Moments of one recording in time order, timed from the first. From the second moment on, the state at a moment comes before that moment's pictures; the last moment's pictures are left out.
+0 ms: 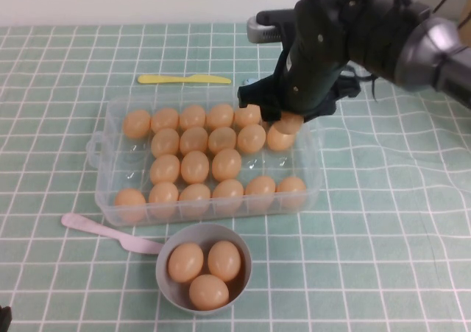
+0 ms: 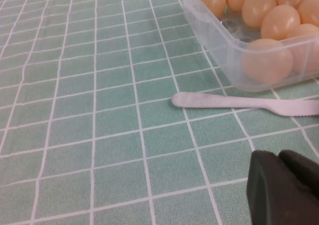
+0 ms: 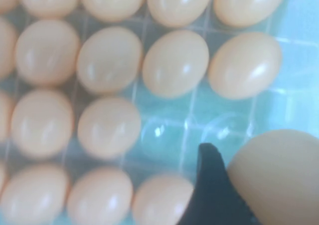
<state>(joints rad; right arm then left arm) 0.62 2.04 -1.91 -0.15 1.06 0.53 -0.12 -0.01 0.03 -0.07 0.37 0.17</state>
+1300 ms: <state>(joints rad) 0.82 1.94 -1.46 0.40 0.74 -0.44 -0.12 -0.01 0.03 -0.07 0.37 0.17</state>
